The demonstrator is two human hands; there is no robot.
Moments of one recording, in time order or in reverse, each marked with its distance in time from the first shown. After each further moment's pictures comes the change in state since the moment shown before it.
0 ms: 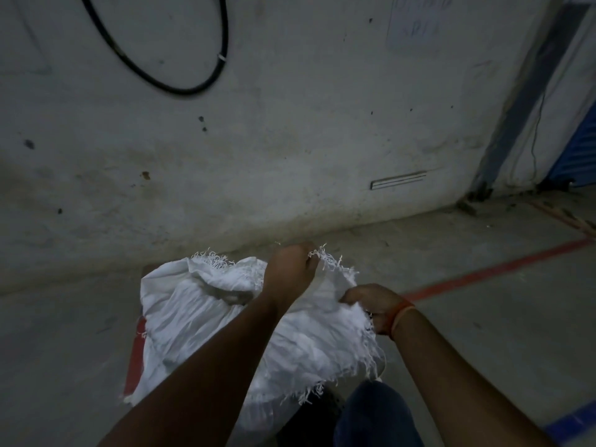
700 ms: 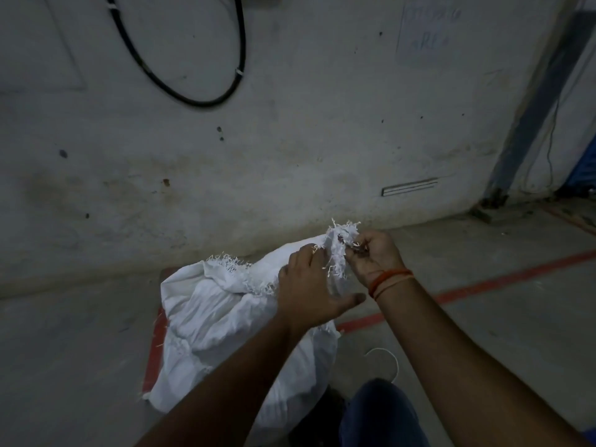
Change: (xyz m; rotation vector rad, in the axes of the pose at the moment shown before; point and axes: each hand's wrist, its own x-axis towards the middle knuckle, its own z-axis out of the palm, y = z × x) left_hand -0.055 0.023 -0.019 0.099 -0.008 -0.047; right_hand -0.039 -0.082 0.048 0.847 -0.051 -0.386
